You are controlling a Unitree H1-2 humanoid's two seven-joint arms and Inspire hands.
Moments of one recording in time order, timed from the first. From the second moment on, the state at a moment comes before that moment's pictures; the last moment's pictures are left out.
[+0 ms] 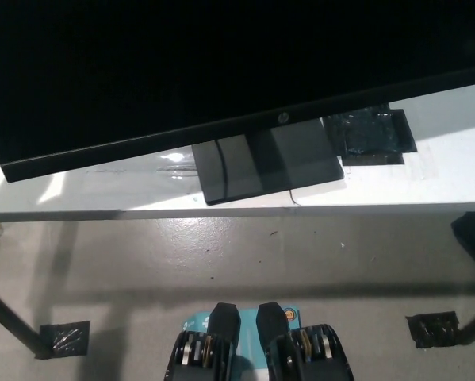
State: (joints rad) left_arm -0.58 0.64 0.10 0.34 0.09 -0.26 -0.23; right_arm -0.97 -0.64 -0.03 1.07 0.17 -0.15 0.41
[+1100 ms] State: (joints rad) left_arm -0.53 0.64 0.10 0.34 0.09 -0.26 -0.25; right_arm -0.89 -0.59 -0.17 0.92 0.12 -0.05 0.20
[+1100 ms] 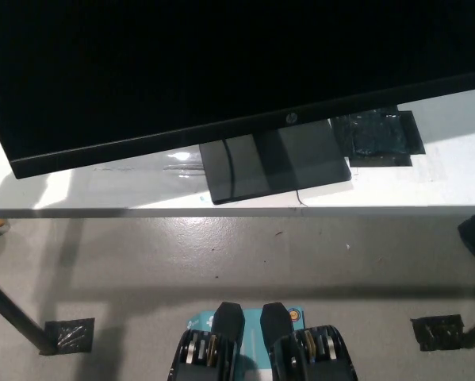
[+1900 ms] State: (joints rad) left_arm -0.53 0.63 0.10 0.35 0.09 -0.26 -0.25; right_arm -1.06 -0.60 -0.07 1.31 0.14 -0.04 0.66
